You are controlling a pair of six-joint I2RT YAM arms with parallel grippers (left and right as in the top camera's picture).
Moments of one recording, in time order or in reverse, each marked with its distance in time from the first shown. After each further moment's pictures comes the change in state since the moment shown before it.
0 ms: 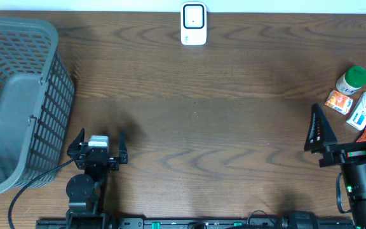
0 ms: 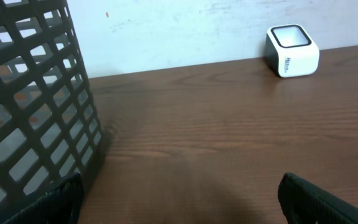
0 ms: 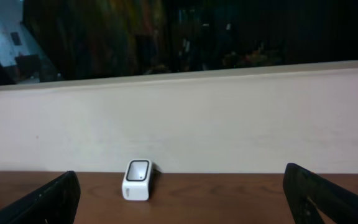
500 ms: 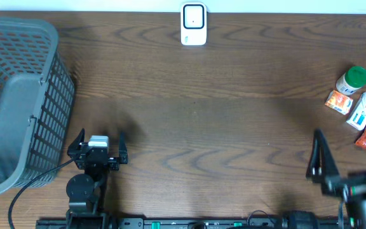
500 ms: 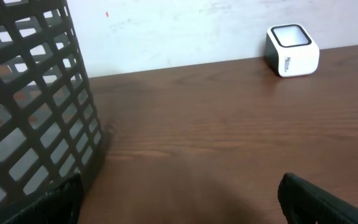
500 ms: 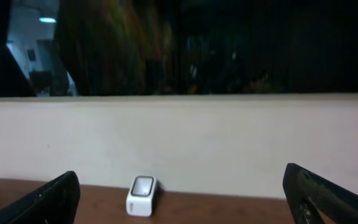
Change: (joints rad) left arm 0.000 0.001 0.000 0.000 0.000 0.000; right arm 0.016 -0.178 -0.007 -0.020 -0.023 -0.038
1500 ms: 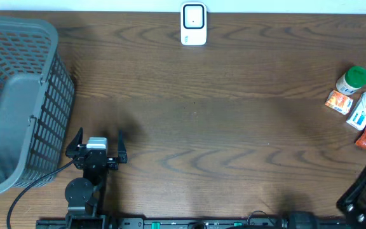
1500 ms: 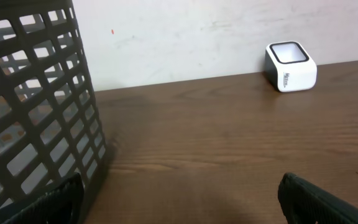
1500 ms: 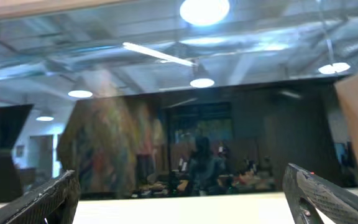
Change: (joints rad) left arm 0.000 -0.059 0.000 -0.001 0.000 0.000; right arm 0.028 -0.080 0.000 0.325 0.140 0.064
